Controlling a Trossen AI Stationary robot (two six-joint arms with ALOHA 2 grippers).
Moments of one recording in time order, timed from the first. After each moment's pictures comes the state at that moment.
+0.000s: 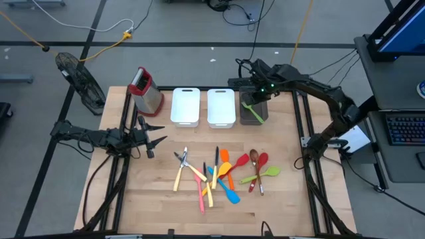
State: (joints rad) left arm -0.22 0.10 0.02 0.06 -0.53 0.25; right arm -0.67 1.59 1.42 -1.06 -0.21 0.48
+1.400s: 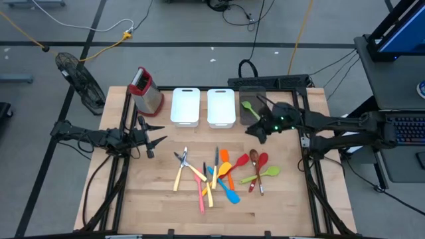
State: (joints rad) left arm -0.22 0.10 0.02 0.06 -0.53 0.27; right arm -0.24 0.97 0.64 -0.17 -0.25 0.58
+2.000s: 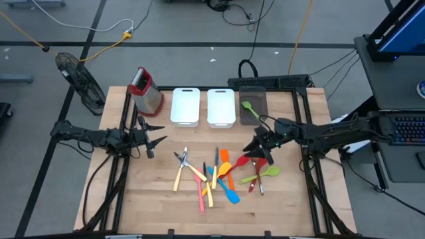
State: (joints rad) left arm -0.22 0.10 0.02 0.06 -0.53 0.24; right arm -0.06 1.03 0.43 0.29 -0.42 0.46
